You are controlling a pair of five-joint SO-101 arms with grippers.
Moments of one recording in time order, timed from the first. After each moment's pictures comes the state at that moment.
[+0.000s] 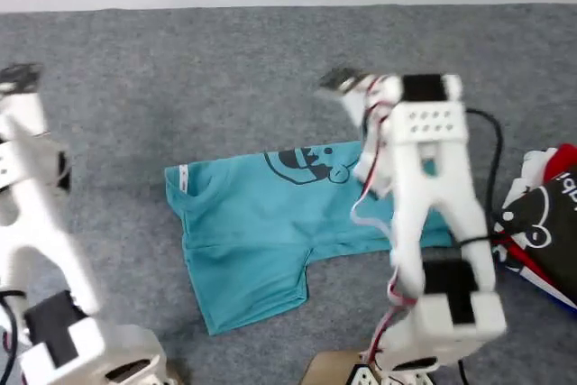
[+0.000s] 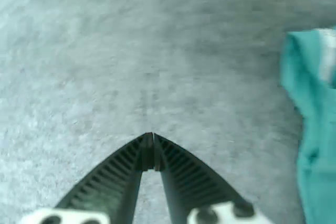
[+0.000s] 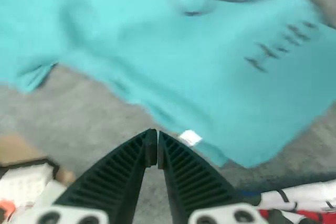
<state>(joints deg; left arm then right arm) -37.5 -0.4 2.3 90.5 -17.8 -10.6 1.1 -2.2 100.1 40.5</state>
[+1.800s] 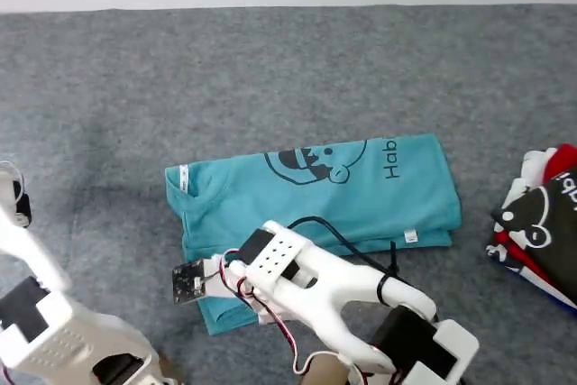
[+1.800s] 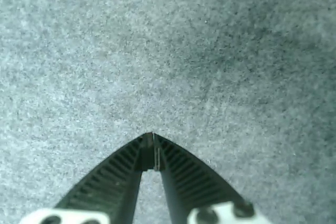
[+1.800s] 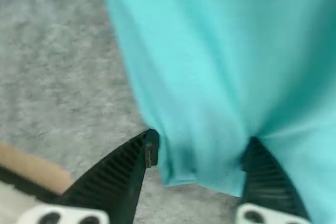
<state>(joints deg) -48.5 9.1 2.3 84.4 -21.0 -55.6 -1.5 40.0 65.4 44.6</state>
